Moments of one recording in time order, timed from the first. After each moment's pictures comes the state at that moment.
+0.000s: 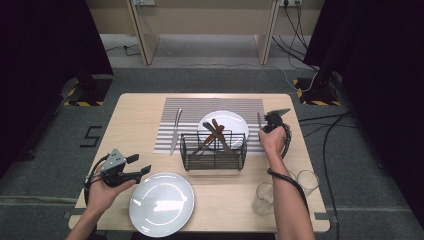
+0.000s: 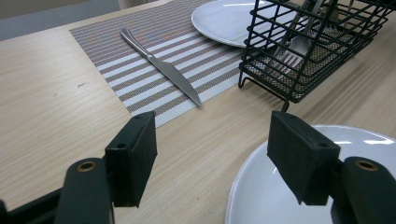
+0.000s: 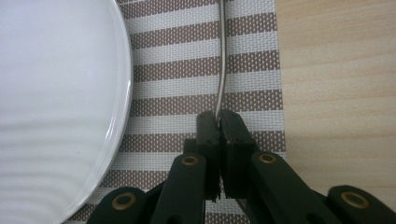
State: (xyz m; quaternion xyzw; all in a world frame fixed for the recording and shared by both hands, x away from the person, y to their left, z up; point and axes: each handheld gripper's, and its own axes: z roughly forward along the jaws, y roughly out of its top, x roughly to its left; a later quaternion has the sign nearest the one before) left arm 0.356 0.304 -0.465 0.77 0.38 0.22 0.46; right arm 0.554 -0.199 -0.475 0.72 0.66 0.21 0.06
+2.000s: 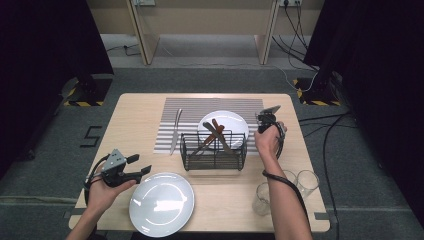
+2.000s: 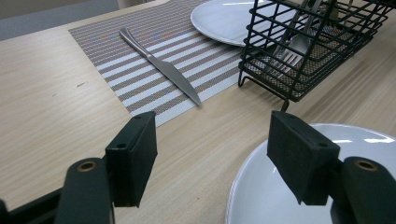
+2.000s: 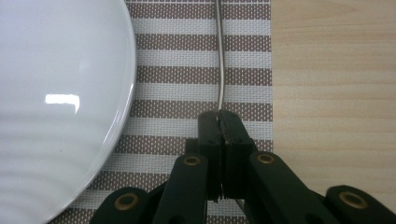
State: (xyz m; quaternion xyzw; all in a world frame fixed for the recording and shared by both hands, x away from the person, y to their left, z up) left arm 0.357 0.303 -0.466 0.77 0.38 0.22 0.46; right arm 0.551 -0.175 -0.467 0.69 0.69 0.16 0.14
